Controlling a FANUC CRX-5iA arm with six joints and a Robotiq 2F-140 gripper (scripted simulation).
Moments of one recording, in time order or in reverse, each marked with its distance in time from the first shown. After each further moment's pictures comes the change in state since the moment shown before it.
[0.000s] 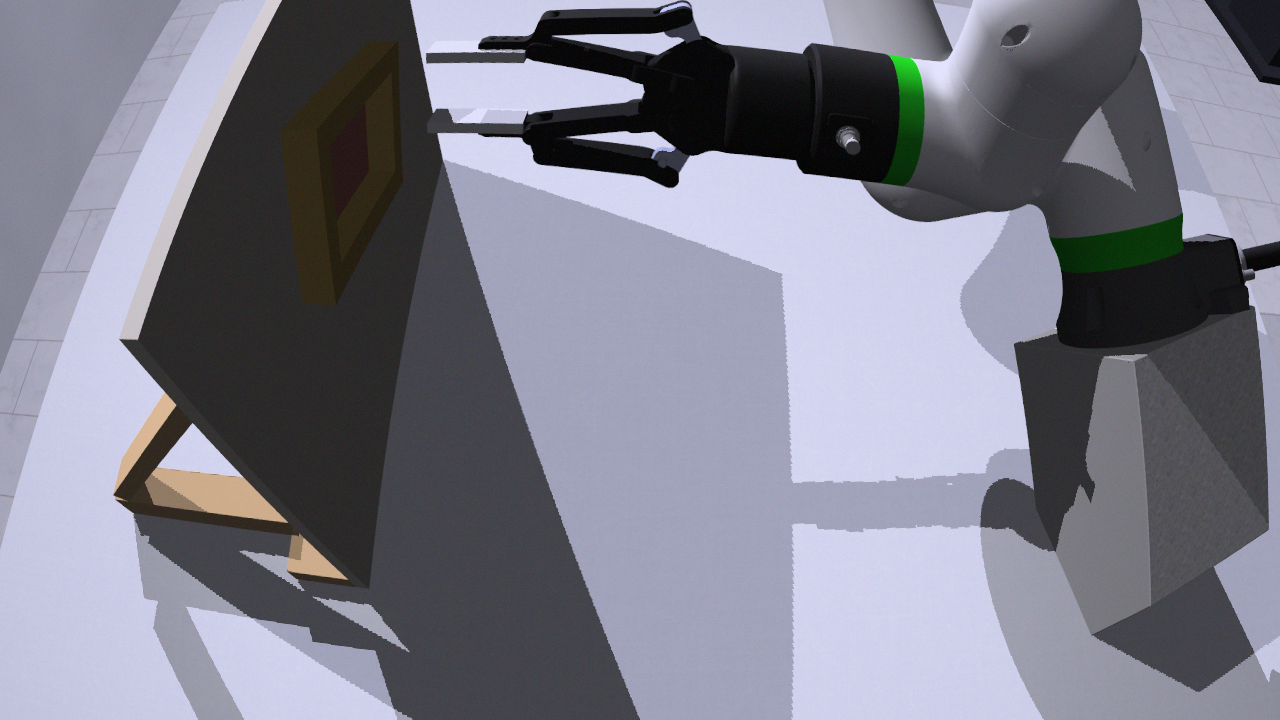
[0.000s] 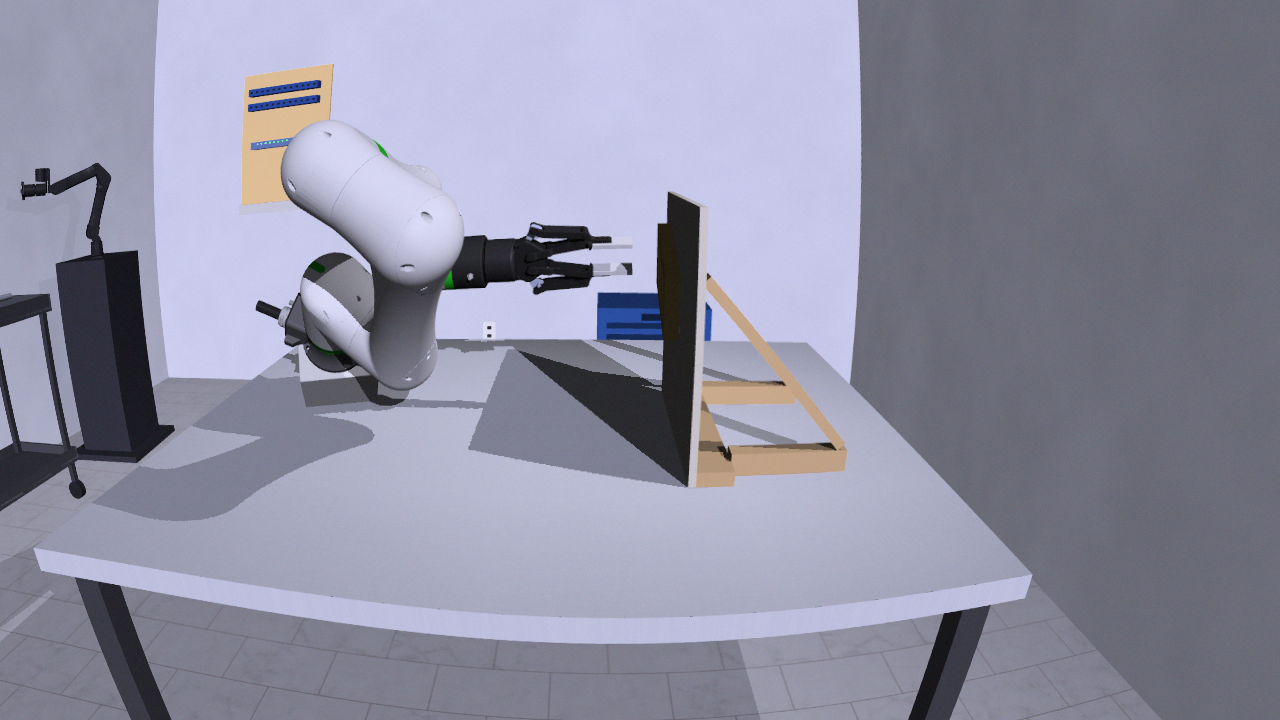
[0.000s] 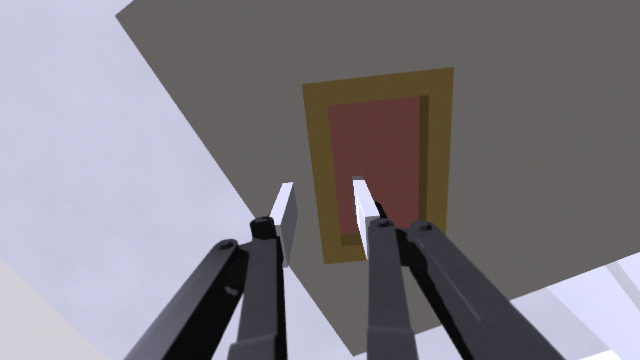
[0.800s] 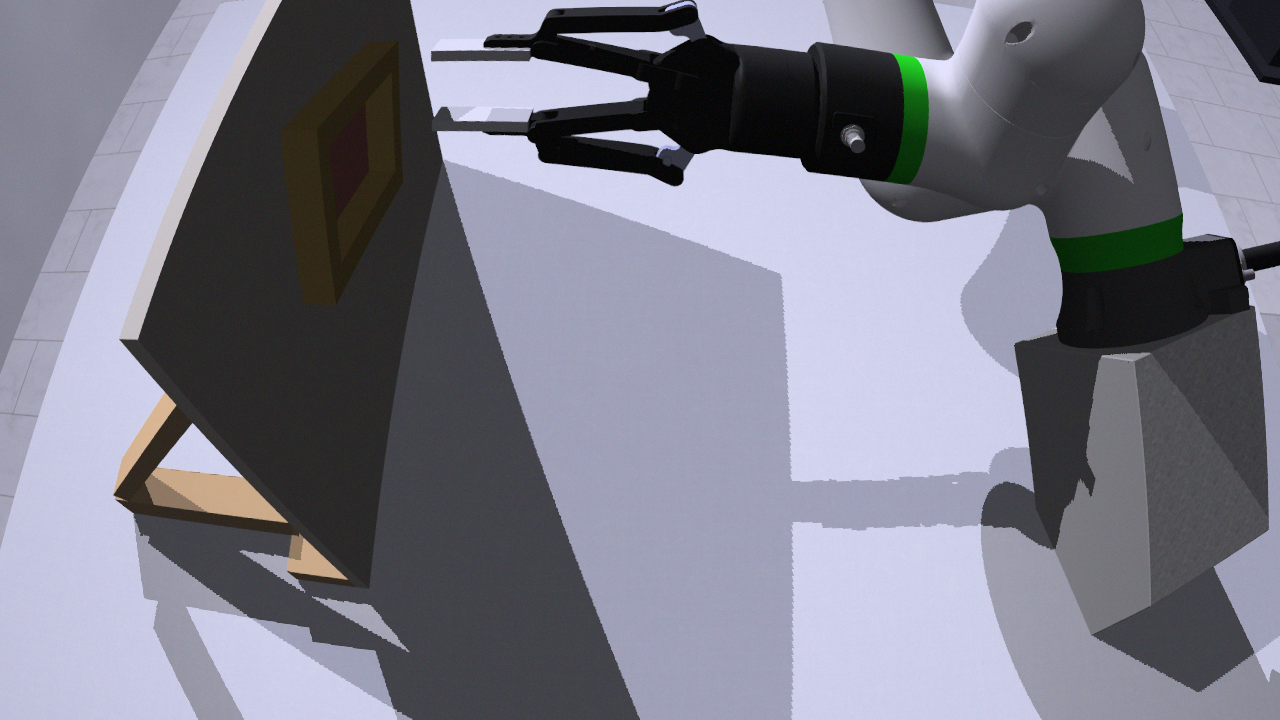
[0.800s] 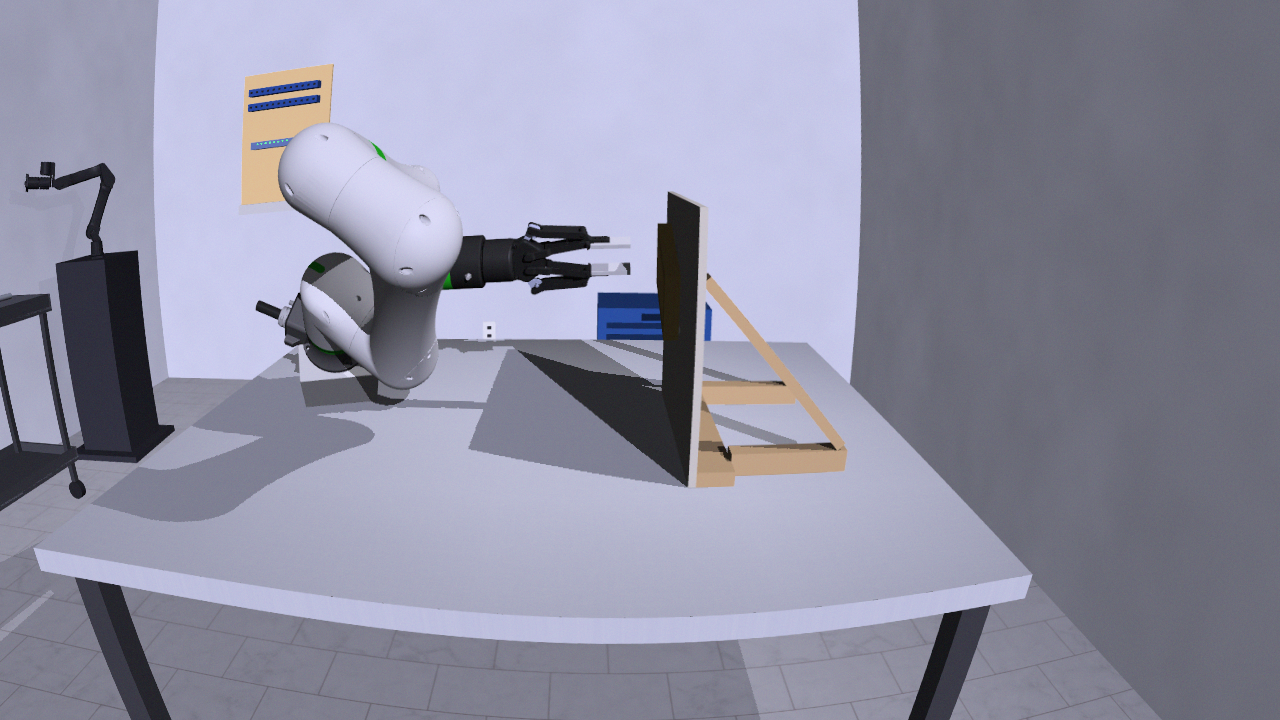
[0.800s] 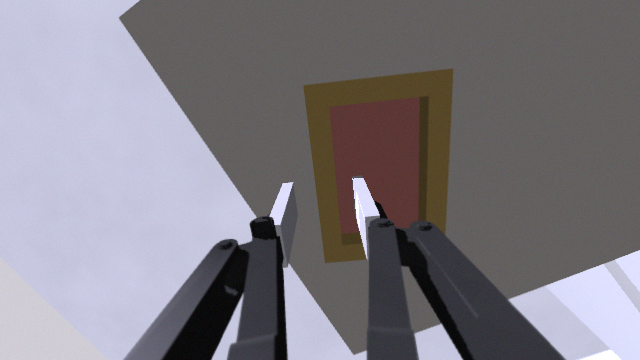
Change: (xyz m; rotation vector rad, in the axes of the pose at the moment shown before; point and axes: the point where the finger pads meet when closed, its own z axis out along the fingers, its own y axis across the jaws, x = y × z) arm 0.001 -0.001 -0.003 0.000 0.000 0.000
